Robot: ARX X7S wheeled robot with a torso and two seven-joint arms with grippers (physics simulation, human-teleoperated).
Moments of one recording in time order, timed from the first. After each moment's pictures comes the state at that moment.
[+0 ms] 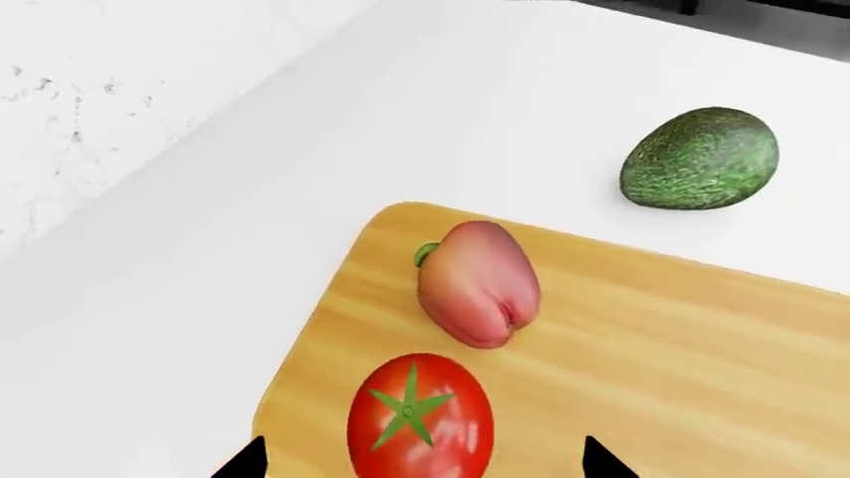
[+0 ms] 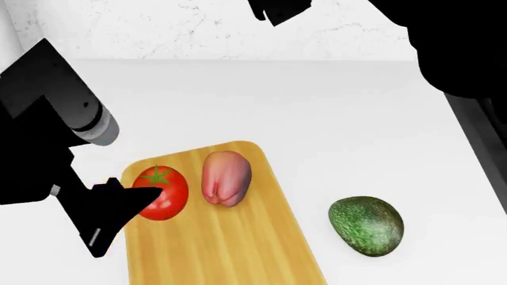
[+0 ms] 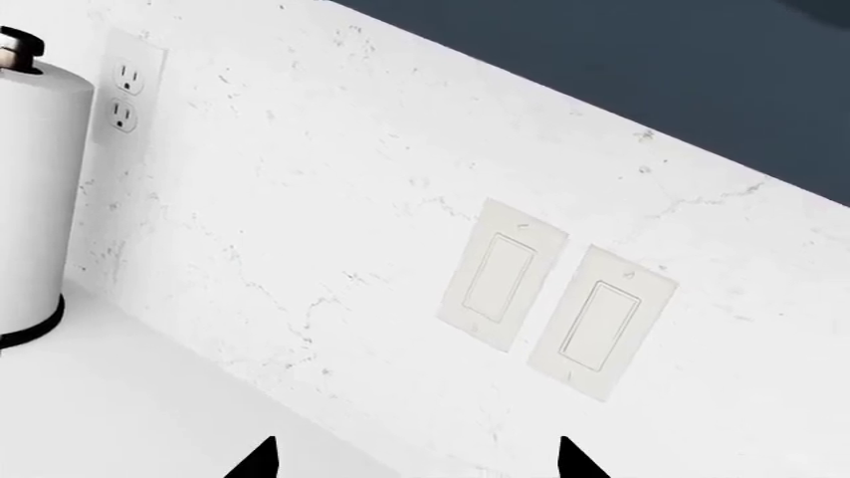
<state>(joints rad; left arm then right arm) -1.54 -0.69 0.90 0.14 -1.52 -1.26 -0.17 1.86 0.67 -1.03 0.04 1.34 0.88 0.37</state>
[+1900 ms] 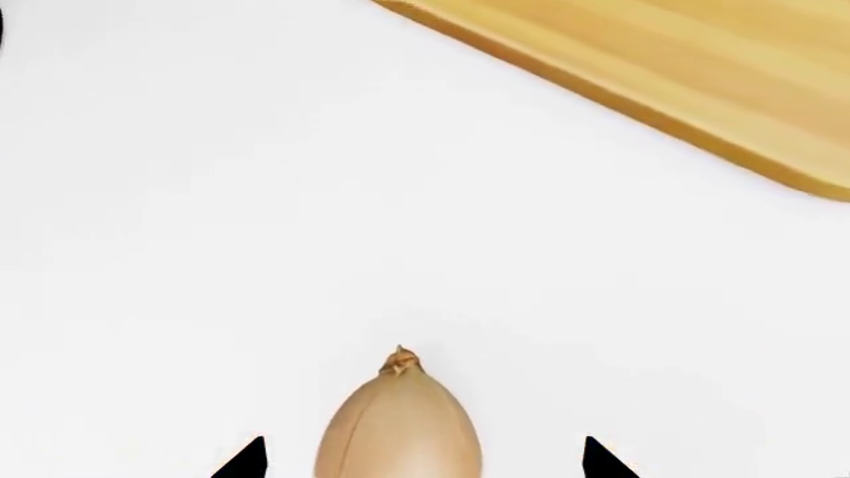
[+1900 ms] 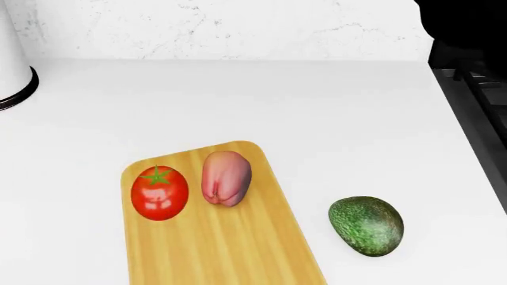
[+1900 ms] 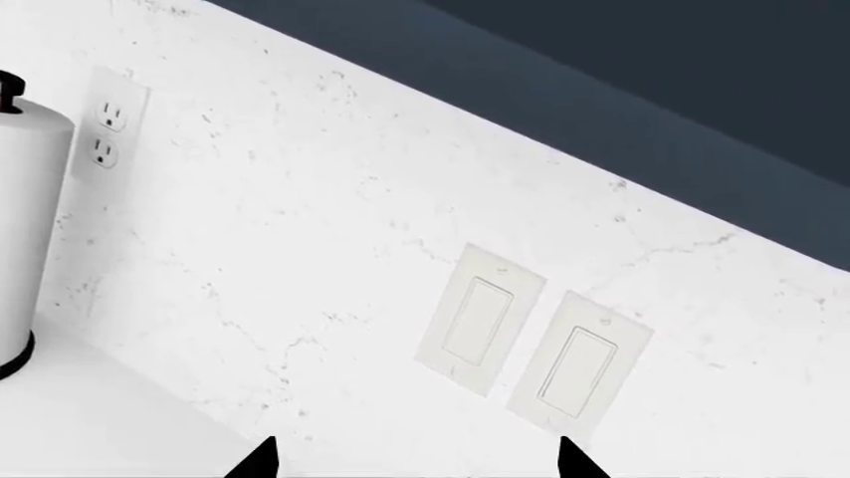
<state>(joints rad) -1.77 -1.28 1.16 0.45 -2.38 -1.46 -0.79 1.91 0.61 -1.04 0.15 1.24 0.85 0.28</state>
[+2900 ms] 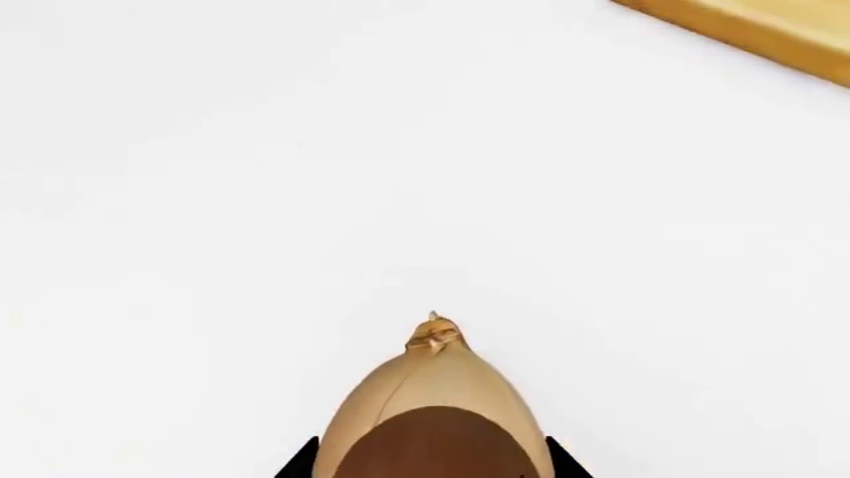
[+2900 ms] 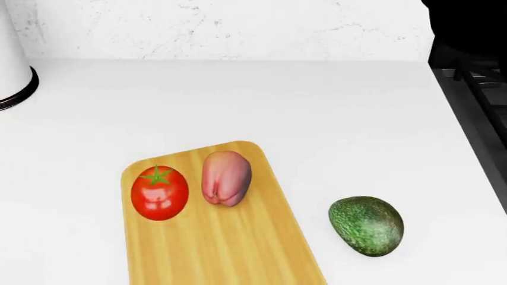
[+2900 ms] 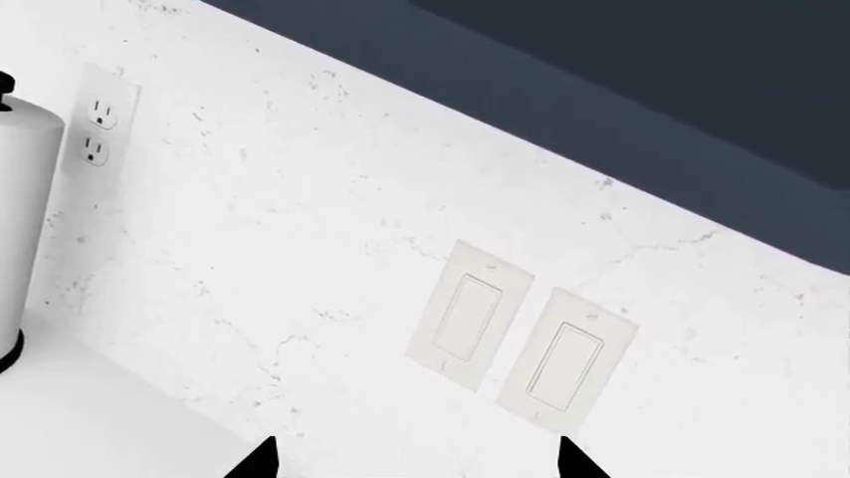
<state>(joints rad) -1.52 -1.33 1.10 0.53 -1.93 -1.35 -0.48 1.91 0.63 -1.03 0.11 1.26 0.87 0.30</state>
